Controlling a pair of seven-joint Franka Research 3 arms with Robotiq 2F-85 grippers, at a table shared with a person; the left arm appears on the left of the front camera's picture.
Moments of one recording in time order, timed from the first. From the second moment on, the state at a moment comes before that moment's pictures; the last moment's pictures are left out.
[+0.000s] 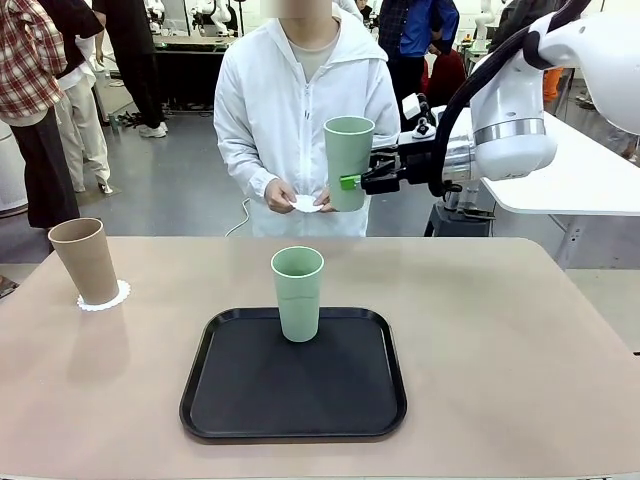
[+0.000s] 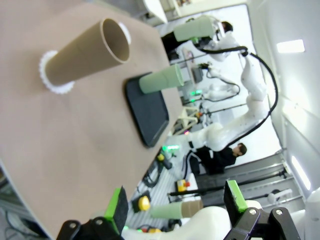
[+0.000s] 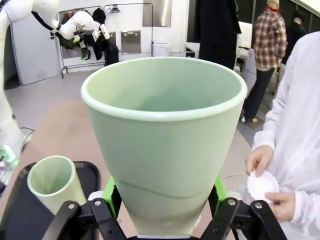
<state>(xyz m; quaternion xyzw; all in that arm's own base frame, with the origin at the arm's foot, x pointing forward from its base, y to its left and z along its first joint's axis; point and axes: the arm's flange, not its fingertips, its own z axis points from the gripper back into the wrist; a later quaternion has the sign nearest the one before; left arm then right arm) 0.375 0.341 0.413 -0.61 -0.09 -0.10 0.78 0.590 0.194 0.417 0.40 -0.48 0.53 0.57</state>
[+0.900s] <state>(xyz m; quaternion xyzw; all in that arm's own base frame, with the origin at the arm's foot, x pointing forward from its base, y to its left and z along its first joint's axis) 0.375 0.341 0.413 -0.61 -0.09 -0.10 0.78 0.643 0.246 0.325 0.46 -0.48 0.52 0.54</state>
